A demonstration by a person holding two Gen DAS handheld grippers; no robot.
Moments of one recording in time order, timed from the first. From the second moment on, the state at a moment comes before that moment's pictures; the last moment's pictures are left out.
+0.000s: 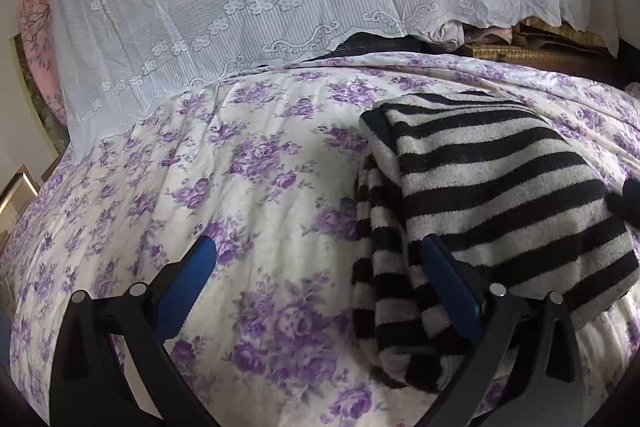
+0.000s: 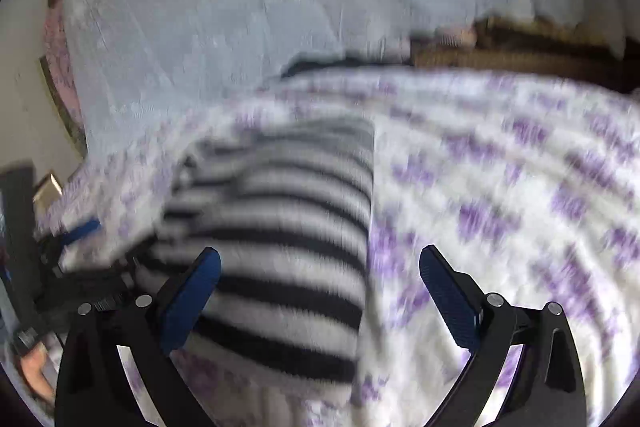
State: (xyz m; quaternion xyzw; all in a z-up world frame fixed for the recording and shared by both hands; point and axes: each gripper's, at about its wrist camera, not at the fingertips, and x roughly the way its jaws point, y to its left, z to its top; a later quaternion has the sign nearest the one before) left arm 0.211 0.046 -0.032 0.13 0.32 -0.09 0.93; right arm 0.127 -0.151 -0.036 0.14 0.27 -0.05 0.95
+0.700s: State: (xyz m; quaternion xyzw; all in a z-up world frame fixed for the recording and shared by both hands) left arm 0.220 0.046 -0.039 0.11 0.34 -0.11 0.93; right arm 0.224 -0.179 -0.066 0.18 0.36 0.01 0.91
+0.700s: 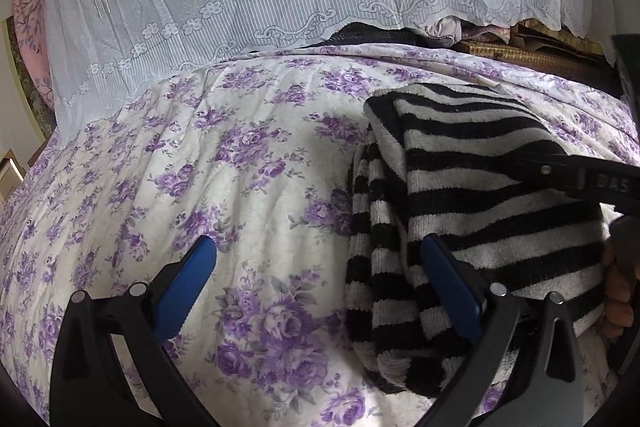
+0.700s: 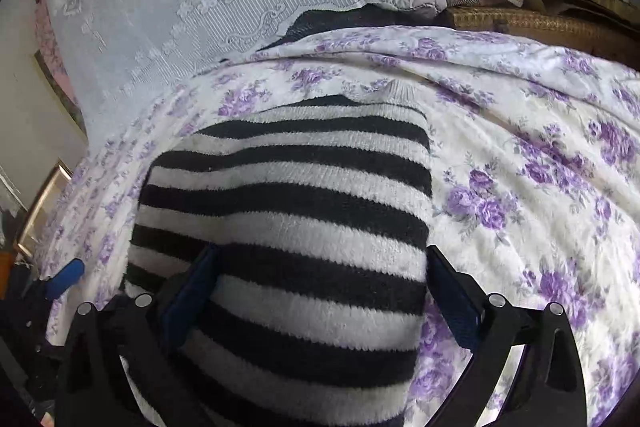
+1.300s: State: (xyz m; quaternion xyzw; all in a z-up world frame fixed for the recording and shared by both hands) left arm 0.226 0.075 -0.054 0.04 0.42 -0.10 0.90; right arm 0.128 -0.173 -0.084 0.16 0.39 -0.02 0.91
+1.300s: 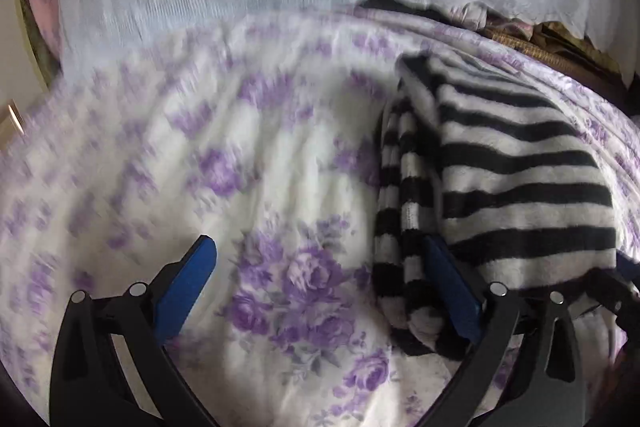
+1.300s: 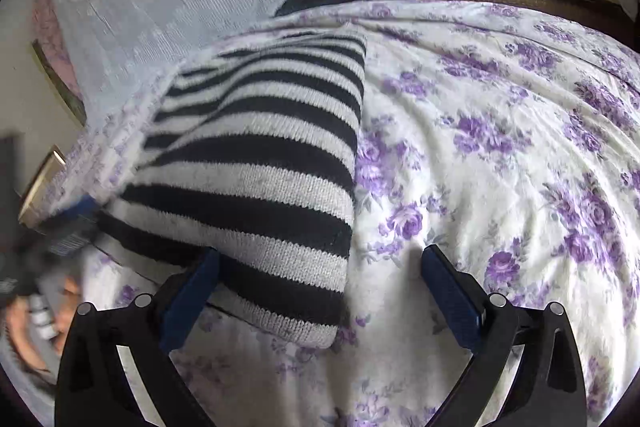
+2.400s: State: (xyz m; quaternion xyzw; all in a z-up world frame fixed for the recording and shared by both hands) left arm 0.262 0.044 -0.059 -0.13 0.50 -0.31 0.80; right arm 0.117 -0.216 -0.083 0.31 0.34 0.06 0.88
